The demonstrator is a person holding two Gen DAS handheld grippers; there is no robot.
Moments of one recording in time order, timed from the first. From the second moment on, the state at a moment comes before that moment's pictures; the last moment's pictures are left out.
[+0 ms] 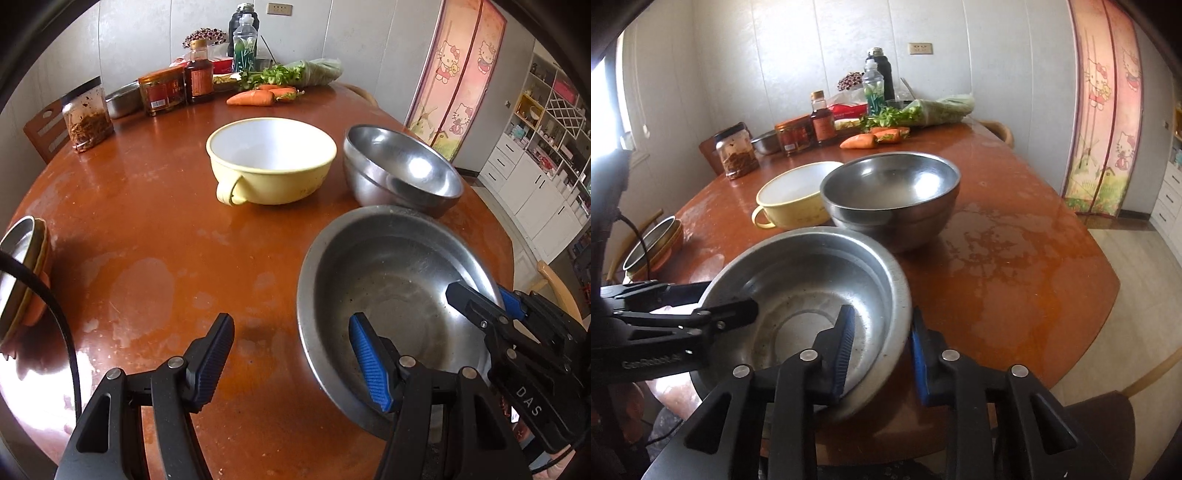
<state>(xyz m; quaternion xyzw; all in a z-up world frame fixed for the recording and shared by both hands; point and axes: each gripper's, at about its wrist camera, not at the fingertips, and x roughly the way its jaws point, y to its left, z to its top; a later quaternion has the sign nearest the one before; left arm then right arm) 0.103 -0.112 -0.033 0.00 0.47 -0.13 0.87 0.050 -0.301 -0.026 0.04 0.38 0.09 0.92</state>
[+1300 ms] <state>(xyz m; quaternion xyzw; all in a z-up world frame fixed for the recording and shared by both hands) 0.083 -0.027 -0.026 -0.03 0.42 -0.10 0.90 0.074 -0.186 -0.018 0.00 0.38 0.15 0.91</state>
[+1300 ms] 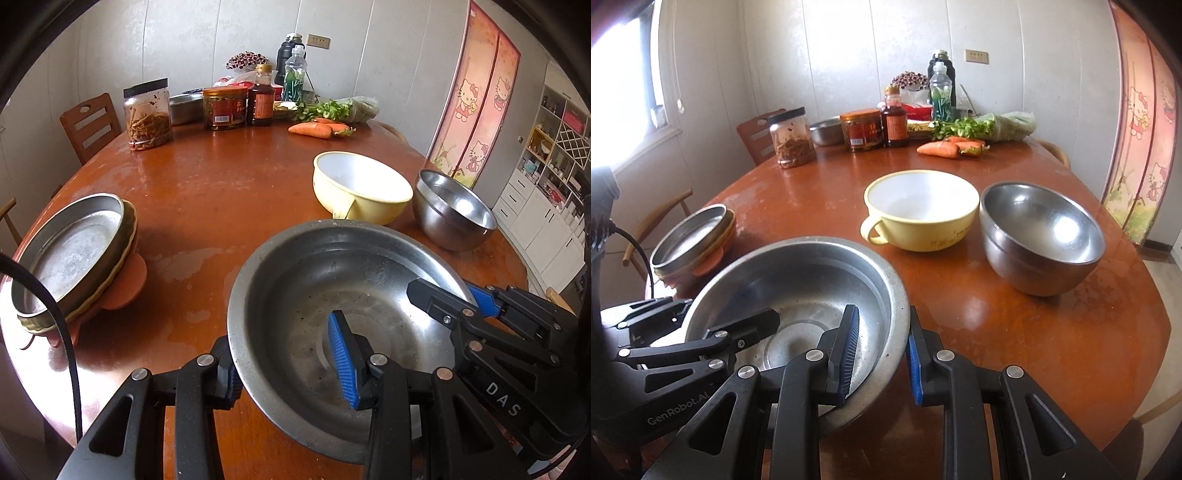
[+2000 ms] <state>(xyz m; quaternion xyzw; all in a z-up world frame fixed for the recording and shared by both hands) 0.083 -0.048 -0.034 -0.01 0.43 -0.13 0.89 0.073 -0.205 -0.031 0.01 0.40 0.14 0.91</state>
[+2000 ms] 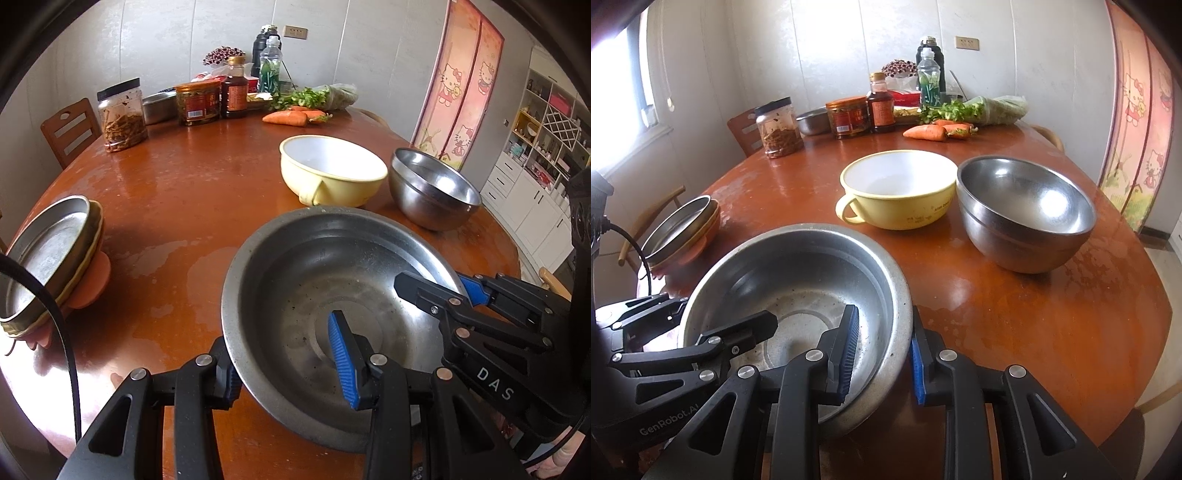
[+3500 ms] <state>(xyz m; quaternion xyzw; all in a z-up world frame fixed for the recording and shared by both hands) 0.135 -0.146 0.038 0.01 0.42 -0.17 0.89 0.106 -0.362 0.030 0.11 0.34 0.06 0.93</state>
